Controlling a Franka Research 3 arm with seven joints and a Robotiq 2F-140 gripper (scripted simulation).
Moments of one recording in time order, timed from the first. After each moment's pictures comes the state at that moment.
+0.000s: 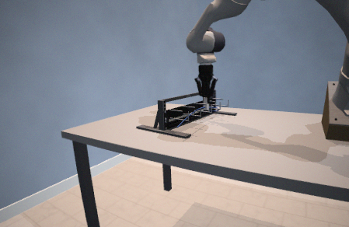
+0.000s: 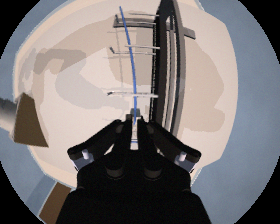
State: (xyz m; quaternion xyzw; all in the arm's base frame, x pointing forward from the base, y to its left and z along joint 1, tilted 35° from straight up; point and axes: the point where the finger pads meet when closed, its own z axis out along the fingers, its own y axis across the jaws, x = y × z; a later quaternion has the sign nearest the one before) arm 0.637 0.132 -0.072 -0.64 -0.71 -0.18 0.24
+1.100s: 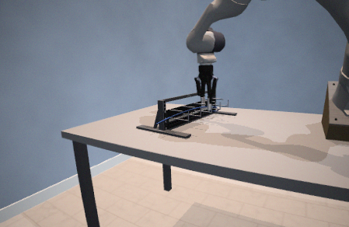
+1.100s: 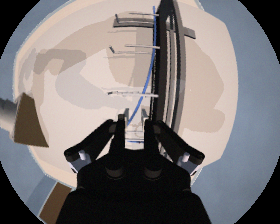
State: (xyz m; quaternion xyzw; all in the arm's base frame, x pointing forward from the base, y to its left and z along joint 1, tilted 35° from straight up) arm 0.636 0.131 -0.073 -0.64 -0.71 -0.18 0.24
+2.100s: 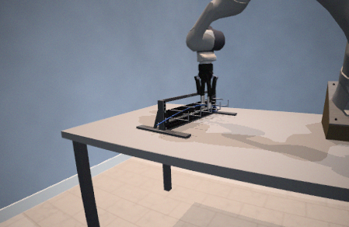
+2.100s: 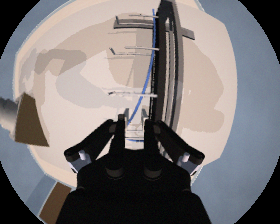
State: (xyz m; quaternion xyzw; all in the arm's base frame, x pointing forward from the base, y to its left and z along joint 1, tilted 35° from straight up) arm 0.638 0.128 -0.067 -0.64 -0.71 -0.18 0.24
